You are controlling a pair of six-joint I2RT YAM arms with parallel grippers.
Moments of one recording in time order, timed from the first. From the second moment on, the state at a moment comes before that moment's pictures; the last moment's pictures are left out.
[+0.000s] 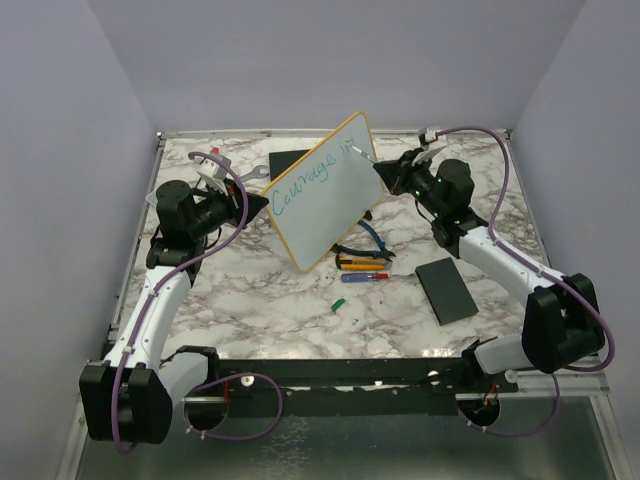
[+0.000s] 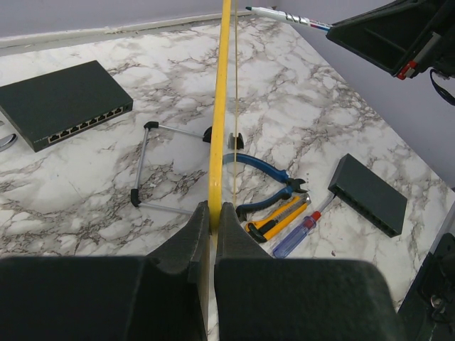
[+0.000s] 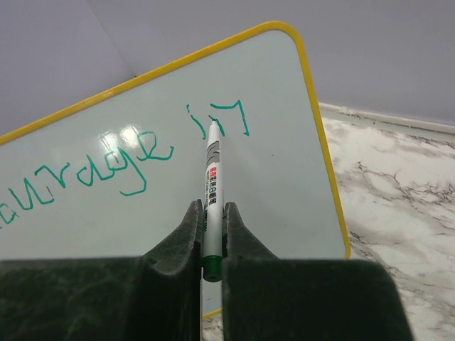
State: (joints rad) left arm -0.06 1.04 0.79 0.11 0.71 -0.26; right arm 0.37 1.40 0.93 0.48 -0.21 0.24
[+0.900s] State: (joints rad) left arm -0.06 1.04 0.79 0.11 0.71 -0.26; right arm 0.37 1.48 0.98 0.49 -0.22 0.24
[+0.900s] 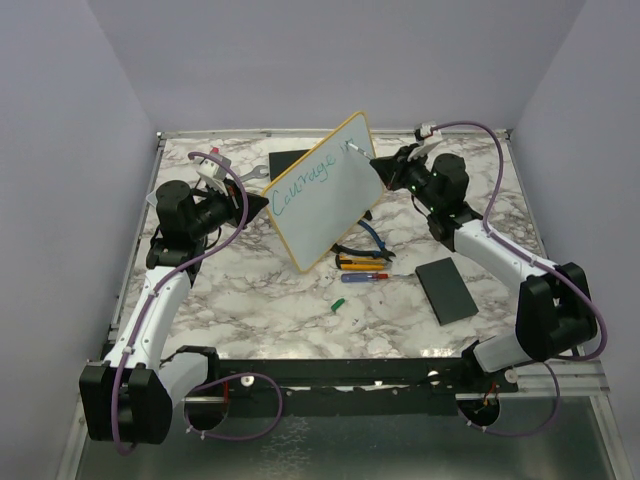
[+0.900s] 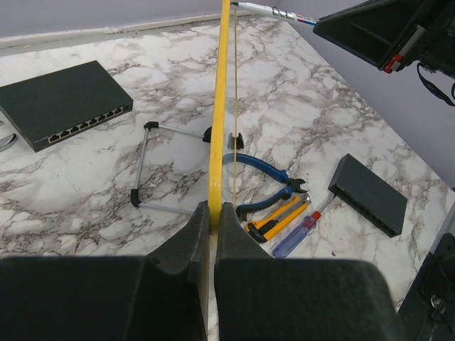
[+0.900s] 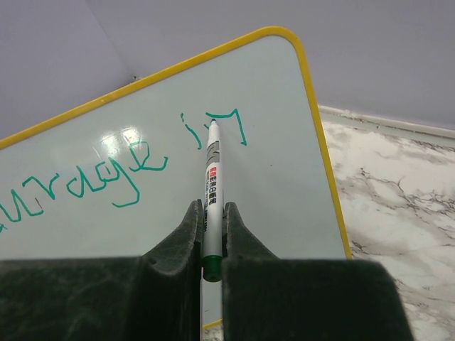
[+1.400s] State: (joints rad) left arm -0.06 1.04 0.79 0.11 0.71 -0.26; right arm 0.37 1.48 0.98 0.50 -0.23 0.24
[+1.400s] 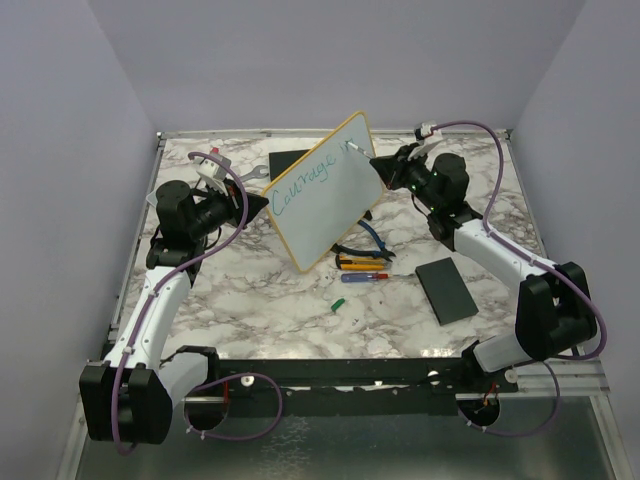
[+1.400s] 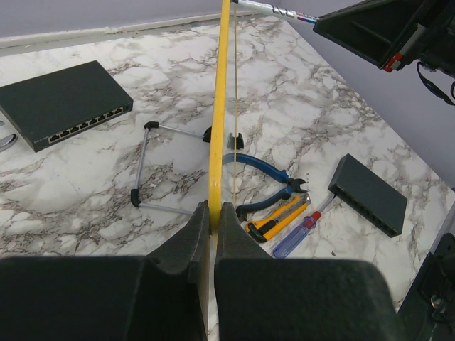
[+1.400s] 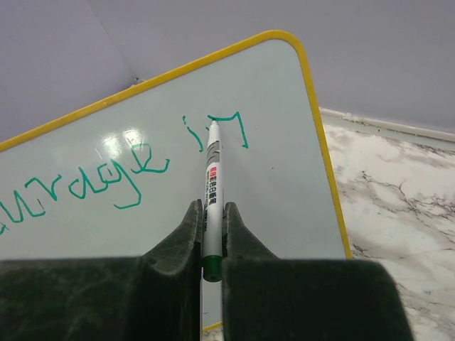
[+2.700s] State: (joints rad) left arm -0.06 1.03 0.79 0.11 0.71 -0.26; right arm 0.39 1.45 0.91 0.51 -0.22 0.24
